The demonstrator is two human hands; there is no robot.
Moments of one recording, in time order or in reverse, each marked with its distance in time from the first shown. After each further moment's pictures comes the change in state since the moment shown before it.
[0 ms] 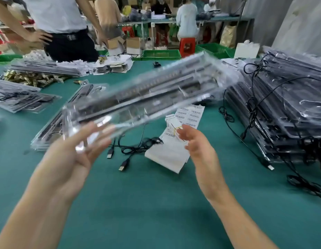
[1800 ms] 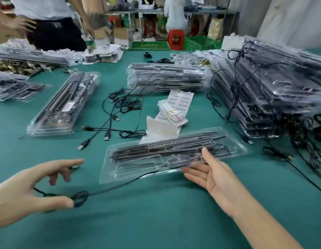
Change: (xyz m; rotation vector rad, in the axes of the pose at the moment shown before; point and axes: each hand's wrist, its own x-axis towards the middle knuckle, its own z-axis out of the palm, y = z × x) left_hand 0.013 0.026 -0.219 1.809 -0.596 0.198; right_hand -0.081 -0.005 -0.034 0.575 0.252 0.733
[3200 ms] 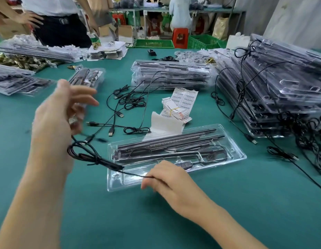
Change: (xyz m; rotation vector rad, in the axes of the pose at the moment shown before) left_hand 0.054 0.199 -0.060 -1.149 0.663 -0.072; right_hand -0.017 0.039 0.055 -1.281 -0.611 -0.741
